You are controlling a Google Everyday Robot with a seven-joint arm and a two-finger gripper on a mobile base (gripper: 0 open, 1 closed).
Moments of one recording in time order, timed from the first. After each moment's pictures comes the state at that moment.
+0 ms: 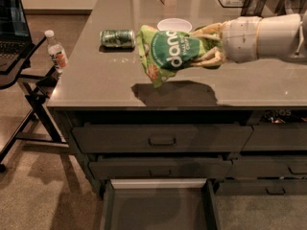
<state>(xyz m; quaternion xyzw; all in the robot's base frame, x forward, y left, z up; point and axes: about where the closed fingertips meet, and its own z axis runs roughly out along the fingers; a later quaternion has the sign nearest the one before) 0.607 -0.122 0.963 -0.68 0.46 0.00 0.57</state>
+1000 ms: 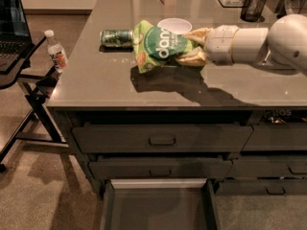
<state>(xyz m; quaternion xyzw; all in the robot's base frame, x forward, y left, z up) 0.665 -0.105 0.929 -0.58 0.55 0.06 0.60</state>
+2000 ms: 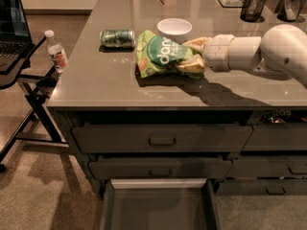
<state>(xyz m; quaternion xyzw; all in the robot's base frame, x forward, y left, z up) 0.680 -0.110 0.894 -0.56 0.59 0.08 0.58</state>
